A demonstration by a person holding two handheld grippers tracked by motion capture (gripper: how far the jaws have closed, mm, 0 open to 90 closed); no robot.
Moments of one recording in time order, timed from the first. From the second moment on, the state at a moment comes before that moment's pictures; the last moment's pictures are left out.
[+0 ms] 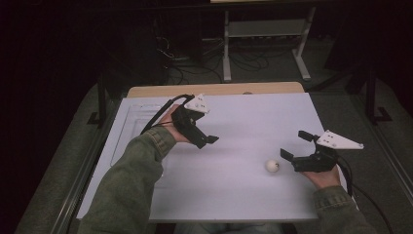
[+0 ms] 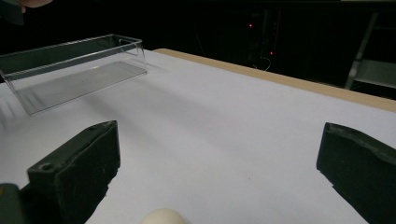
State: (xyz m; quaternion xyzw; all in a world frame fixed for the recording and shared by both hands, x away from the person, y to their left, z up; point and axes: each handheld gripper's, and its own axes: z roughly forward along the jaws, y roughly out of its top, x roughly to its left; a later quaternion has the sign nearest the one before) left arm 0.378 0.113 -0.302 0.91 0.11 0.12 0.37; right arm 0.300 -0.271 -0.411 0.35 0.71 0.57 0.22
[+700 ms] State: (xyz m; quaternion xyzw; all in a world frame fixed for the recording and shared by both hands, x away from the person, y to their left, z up) left arm 0.377 0.069 -0.308 0.93 0.07 0.10 0.36; right arm 0.301 -0.270 -0.412 0.35 0.71 0.57 0.22
